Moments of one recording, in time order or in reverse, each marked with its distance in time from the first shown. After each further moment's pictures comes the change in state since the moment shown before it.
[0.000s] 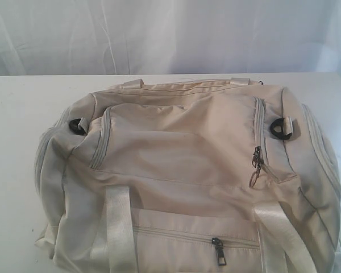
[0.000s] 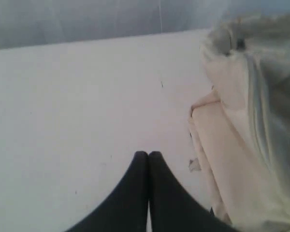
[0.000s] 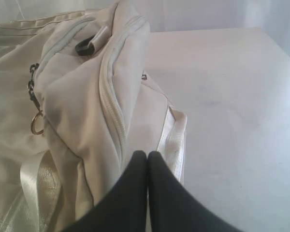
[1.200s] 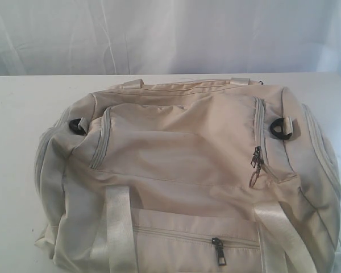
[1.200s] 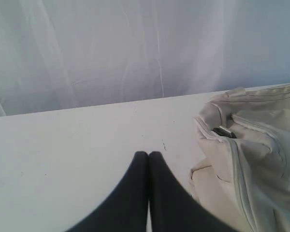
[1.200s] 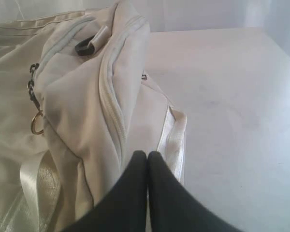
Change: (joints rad) left arm 0.000 -0.002 -0.168 0.000 0.000 0.012; right arm 0.000 0.000 0.000 0.000 0.000 0.000
